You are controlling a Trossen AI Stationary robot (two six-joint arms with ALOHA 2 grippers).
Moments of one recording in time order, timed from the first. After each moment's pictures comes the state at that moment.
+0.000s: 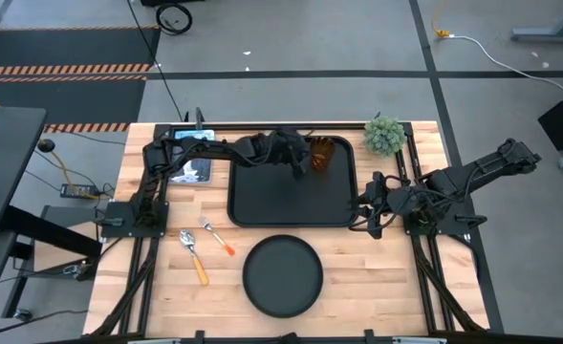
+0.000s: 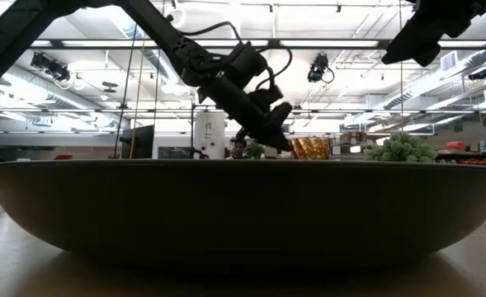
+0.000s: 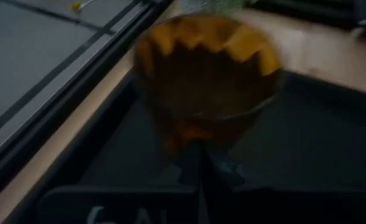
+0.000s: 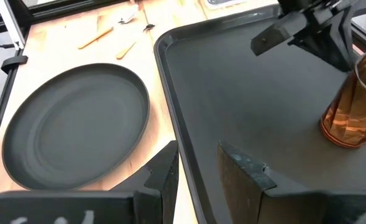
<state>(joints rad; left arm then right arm) 0.35 2.07 1.37 0.16 -0.05 -0.04 0.36 0.82 0.70 -0.57 0.43 0.47</state>
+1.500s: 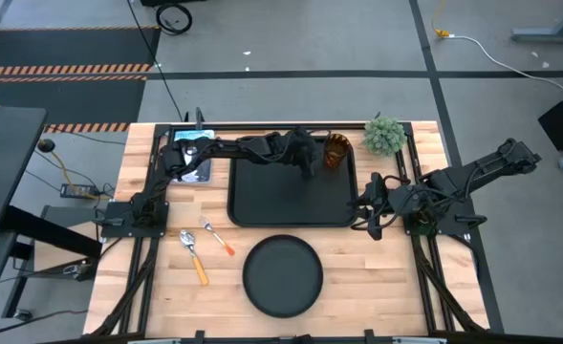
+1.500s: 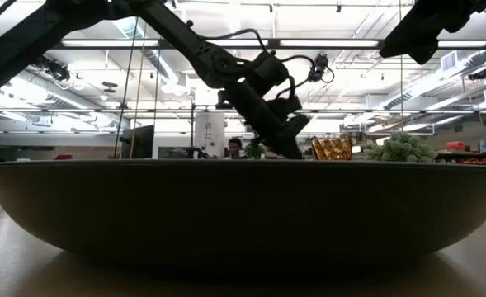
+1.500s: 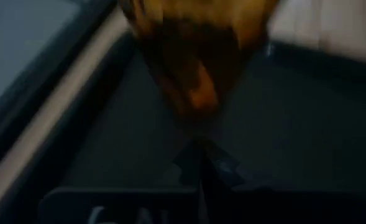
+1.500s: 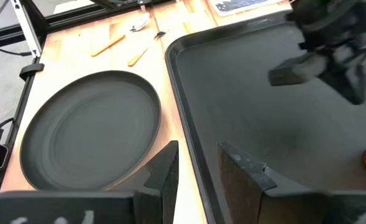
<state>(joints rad) 0.33 2.22 1.61 -0.10 -0.03 0.02 0.37 0.82 0.70 -0.52 0.40 0.46</state>
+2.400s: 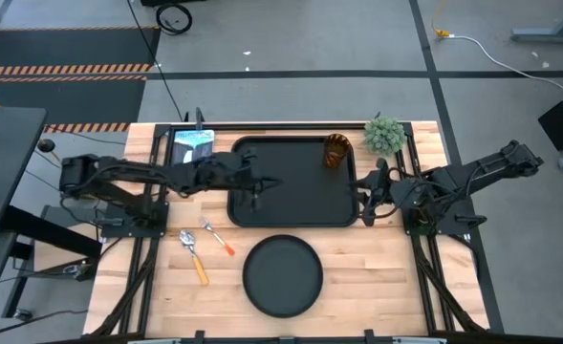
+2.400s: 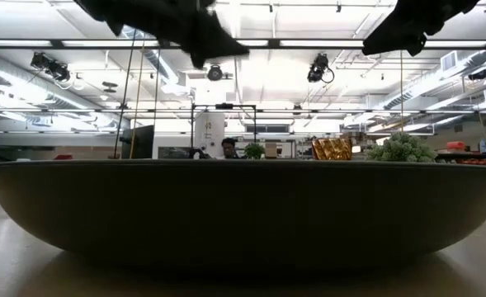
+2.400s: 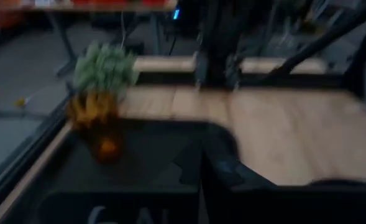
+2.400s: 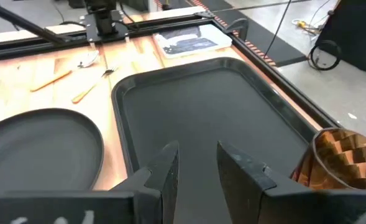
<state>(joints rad) 0.10 1.37 0.86 0.27 -0.02 0.03 0.31 0.80 0.70 -0.46 0.60 0.34</state>
